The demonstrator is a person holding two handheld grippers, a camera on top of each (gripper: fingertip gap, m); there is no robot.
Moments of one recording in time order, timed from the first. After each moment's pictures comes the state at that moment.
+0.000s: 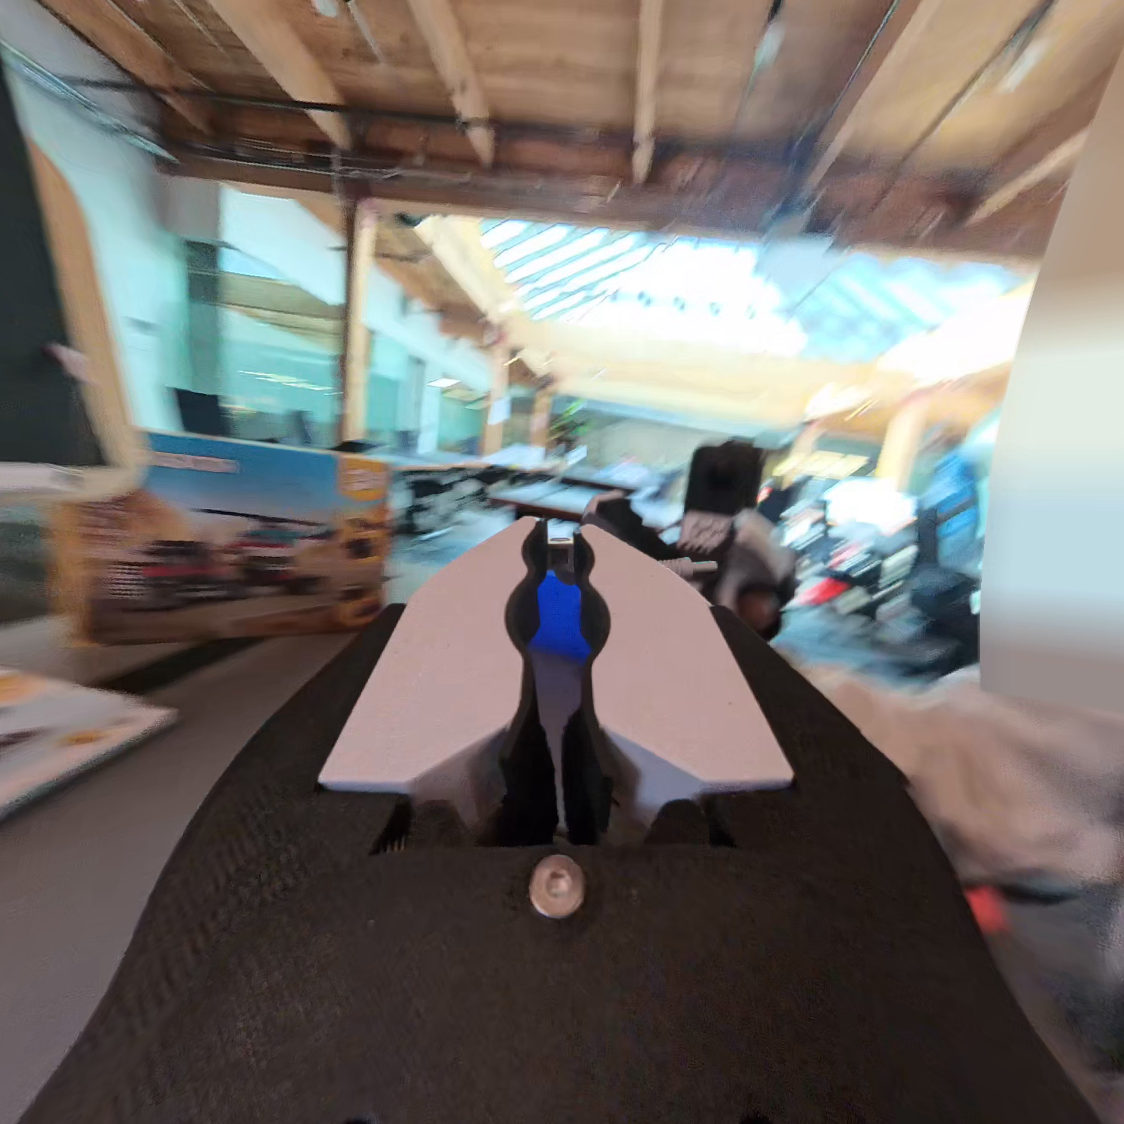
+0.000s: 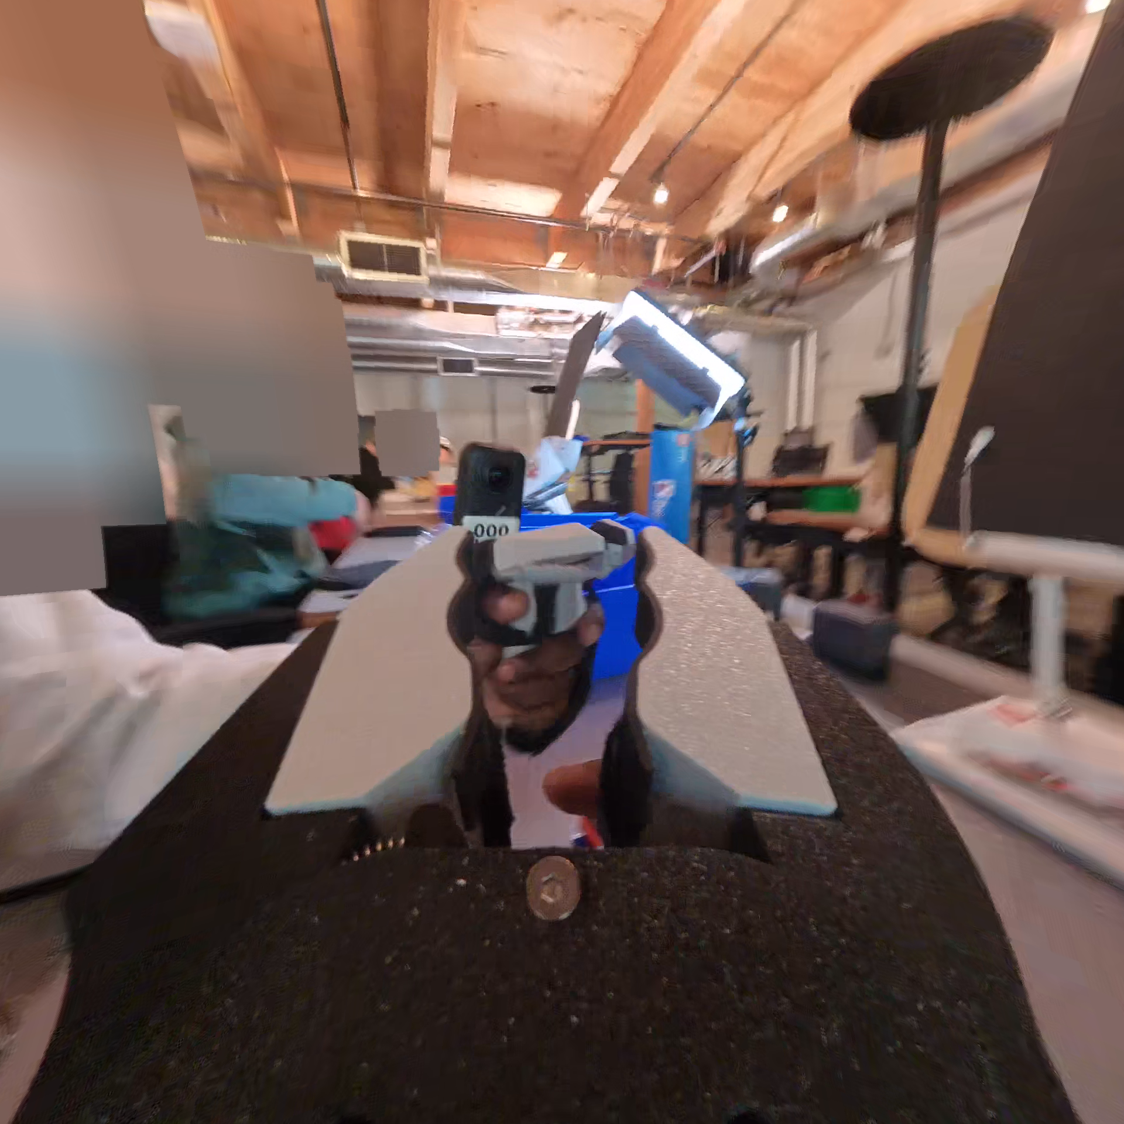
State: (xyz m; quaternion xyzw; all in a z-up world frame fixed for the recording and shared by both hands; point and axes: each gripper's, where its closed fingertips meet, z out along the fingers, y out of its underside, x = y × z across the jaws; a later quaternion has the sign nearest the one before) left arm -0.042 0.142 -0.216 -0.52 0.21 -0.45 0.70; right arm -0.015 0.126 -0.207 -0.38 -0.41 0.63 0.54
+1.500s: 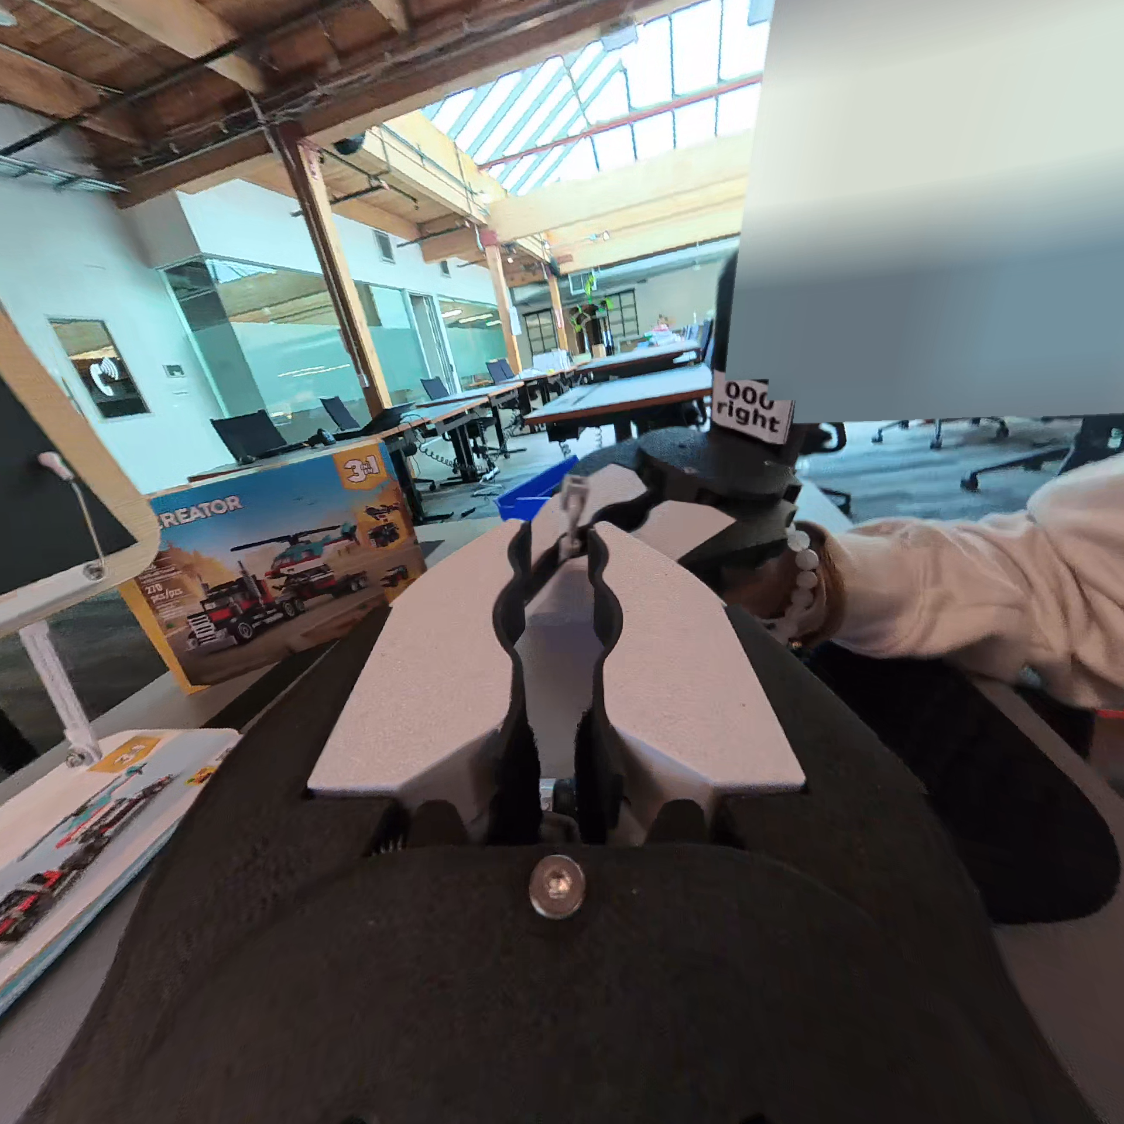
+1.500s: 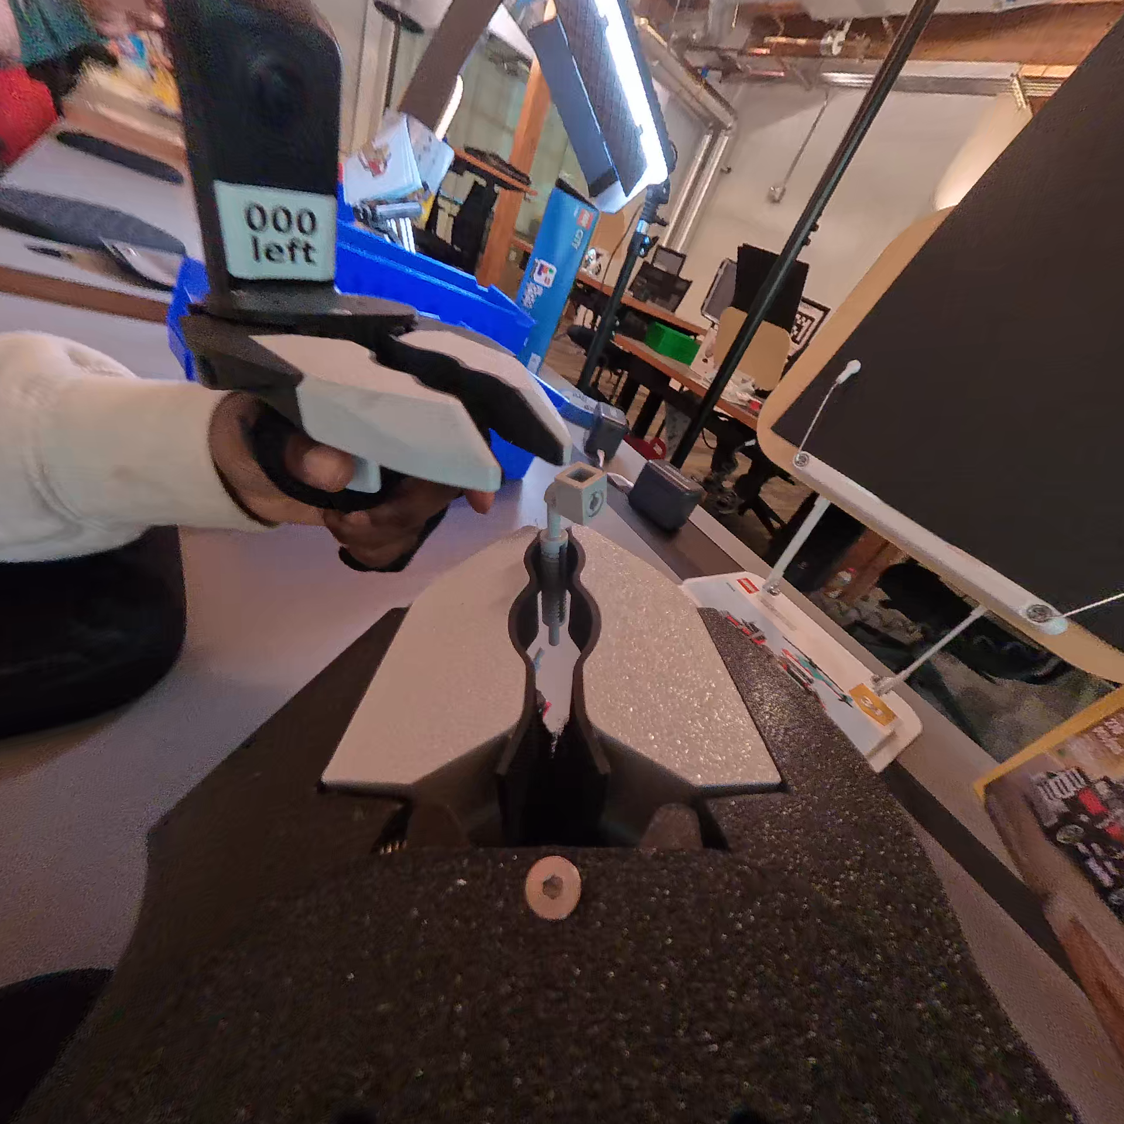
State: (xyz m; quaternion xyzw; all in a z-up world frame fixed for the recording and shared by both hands) left arm -0.010 0.126 -0.230 -0.54 0.35 -0.29 0.71; right arm -0.029 0.144 -0.253 -0.44 -0.56 0.35 0.61
